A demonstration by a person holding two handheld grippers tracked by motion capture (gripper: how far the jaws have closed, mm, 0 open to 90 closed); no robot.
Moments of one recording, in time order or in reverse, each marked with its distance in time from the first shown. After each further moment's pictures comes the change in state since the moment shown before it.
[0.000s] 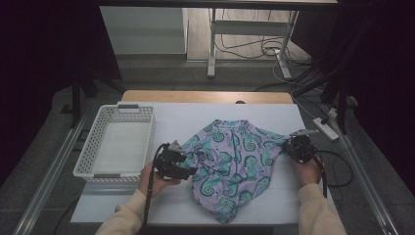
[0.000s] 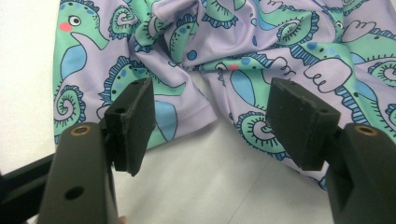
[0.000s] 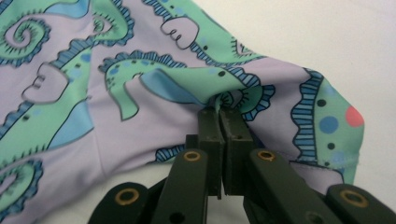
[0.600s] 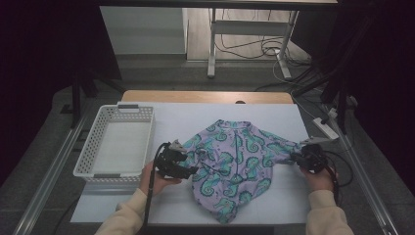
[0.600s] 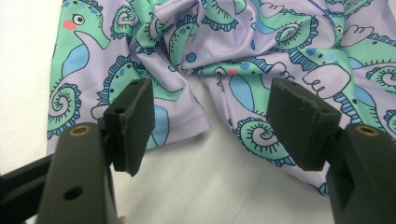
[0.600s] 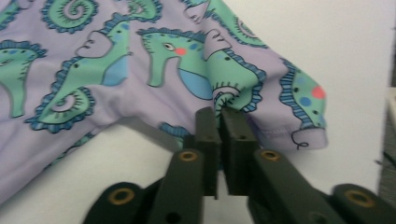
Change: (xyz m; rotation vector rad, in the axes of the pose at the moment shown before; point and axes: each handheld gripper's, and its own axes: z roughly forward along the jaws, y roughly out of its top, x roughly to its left) left arm 0.000 0.003 0.002 -0.001 -0.005 0.007; right arm 0.004 -0.020 -0.047 0.022 0.014 0.016
